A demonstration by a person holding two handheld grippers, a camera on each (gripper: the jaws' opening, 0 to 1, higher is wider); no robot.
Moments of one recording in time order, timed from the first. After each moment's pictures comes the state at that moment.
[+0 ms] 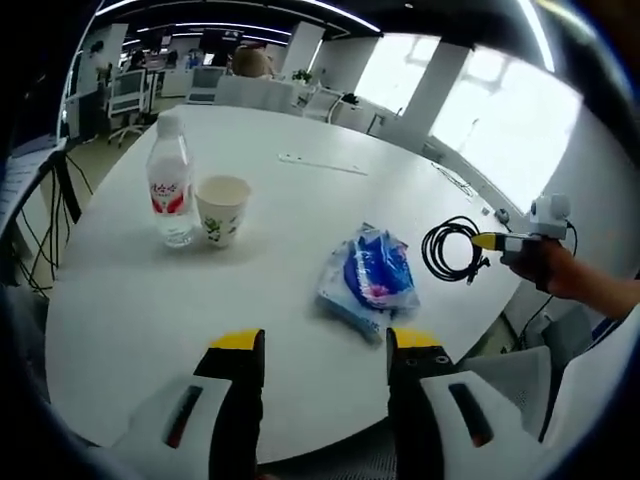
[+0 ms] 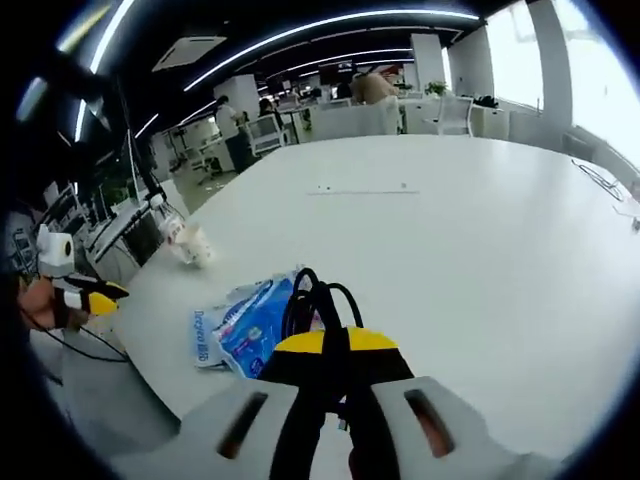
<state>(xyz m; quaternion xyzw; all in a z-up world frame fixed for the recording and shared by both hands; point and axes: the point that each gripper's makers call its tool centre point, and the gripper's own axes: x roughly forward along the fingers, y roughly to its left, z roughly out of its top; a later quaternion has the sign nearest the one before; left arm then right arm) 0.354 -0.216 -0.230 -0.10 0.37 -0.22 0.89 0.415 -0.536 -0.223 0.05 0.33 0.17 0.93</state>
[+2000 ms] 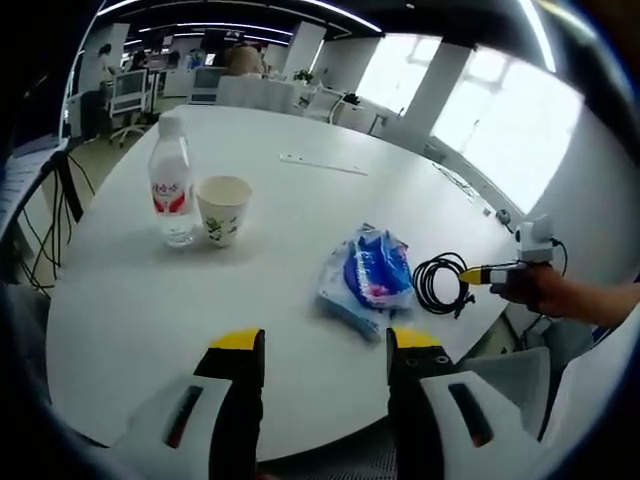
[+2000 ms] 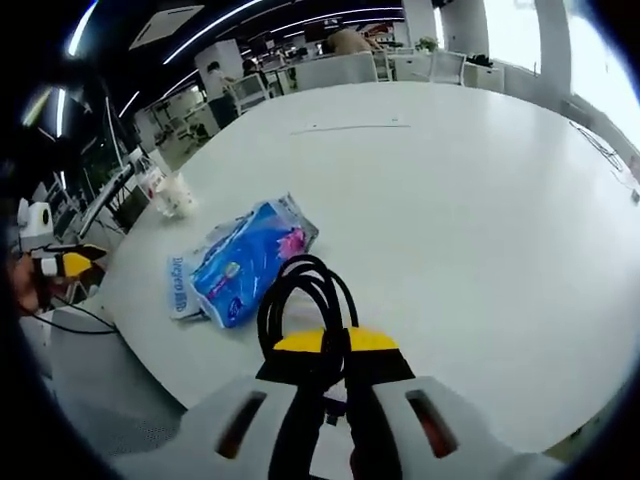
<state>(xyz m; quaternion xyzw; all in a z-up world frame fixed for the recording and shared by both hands) 0.351 -0.215 -0.229 -0.11 0.37 -0.22 0.89 0.386 -0.537 -0.288 0.04 0.43 0.15 0.89</state>
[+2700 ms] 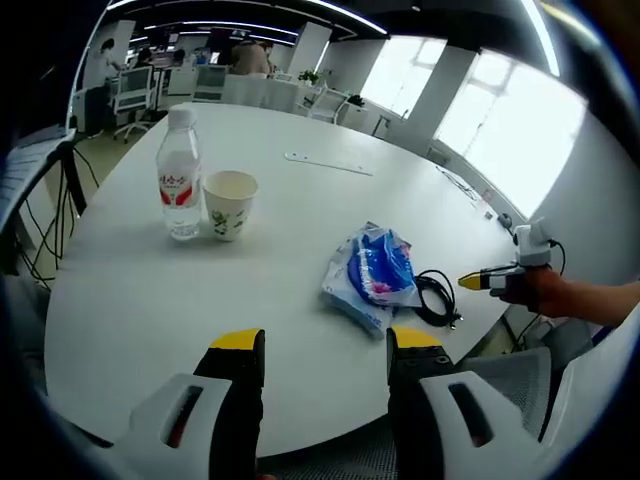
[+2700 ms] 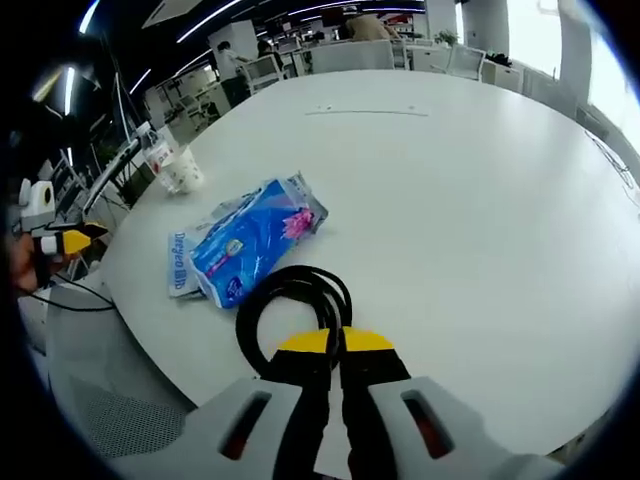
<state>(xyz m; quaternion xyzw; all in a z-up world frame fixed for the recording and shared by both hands) 0.347 -0.211 -0.233 -0.11 0.37 -0.21 0.90 0.383 -0.534 -0.296 0.01 0.45 0.18 0.88</state>
